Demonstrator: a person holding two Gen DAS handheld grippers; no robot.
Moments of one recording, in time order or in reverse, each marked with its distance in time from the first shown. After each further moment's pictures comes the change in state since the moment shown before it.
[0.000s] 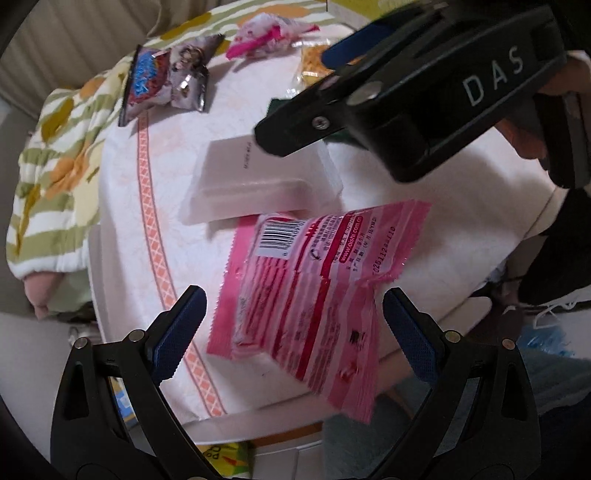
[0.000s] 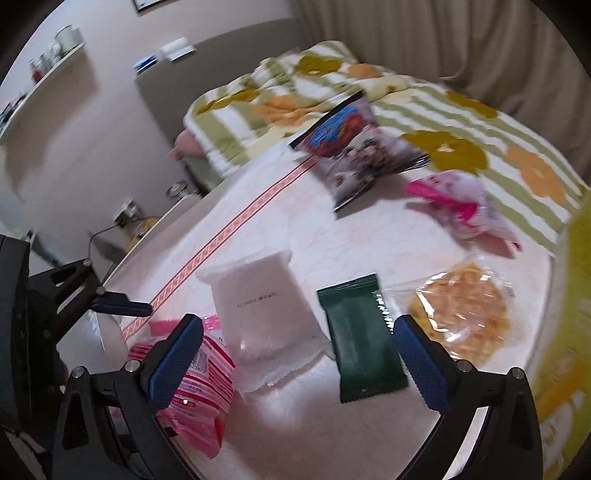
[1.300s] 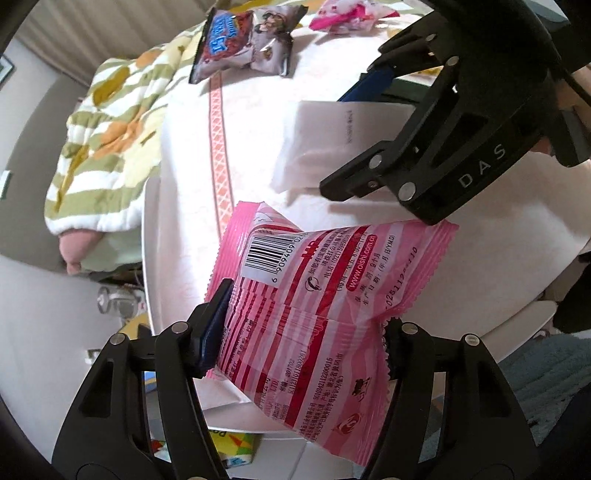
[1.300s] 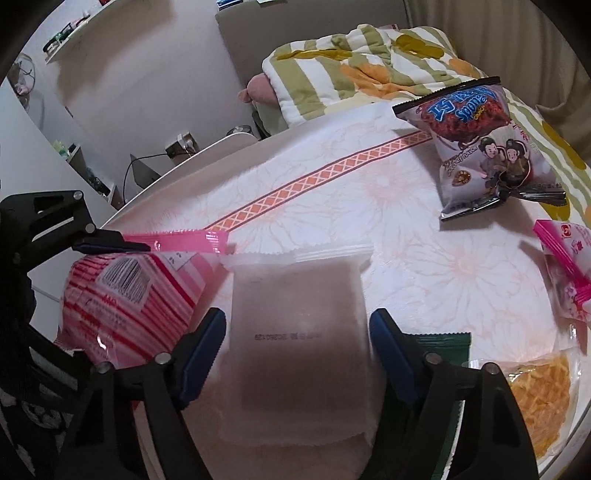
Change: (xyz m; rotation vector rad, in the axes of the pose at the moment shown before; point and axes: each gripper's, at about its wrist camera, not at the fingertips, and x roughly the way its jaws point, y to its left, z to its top) left arm 0.005 0.040 -0.015 -0.132 0.032 0.199; right arm 0.072 0.027 0.012 -0.289 0.135 0.160
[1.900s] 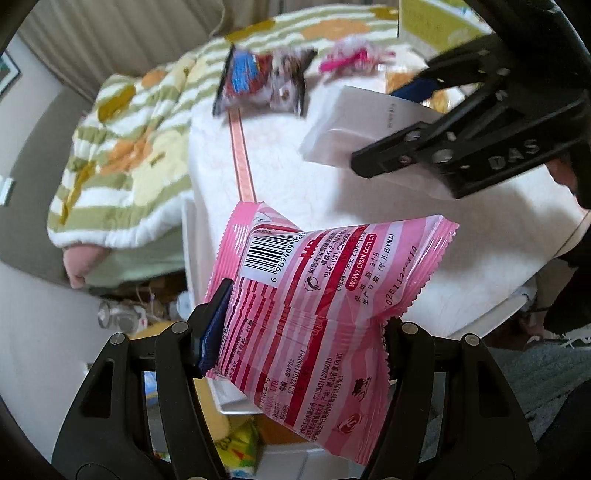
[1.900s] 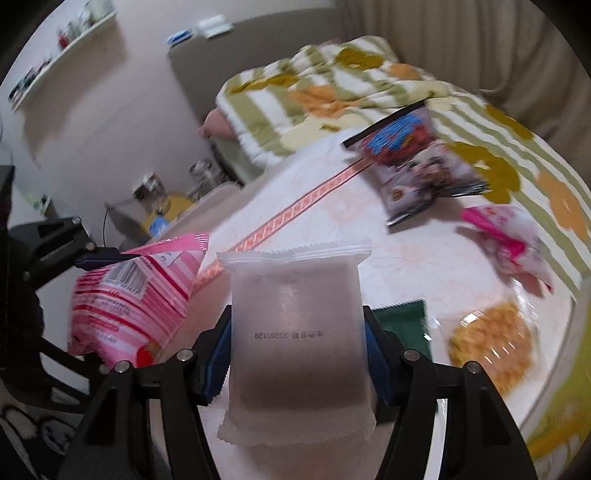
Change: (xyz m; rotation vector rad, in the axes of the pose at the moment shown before) left arm -0.052 0.024 0.001 0.011 -0.118 -0.030; right arm -0.069 0.016 -0.001 0.205 -0.098 -0.129
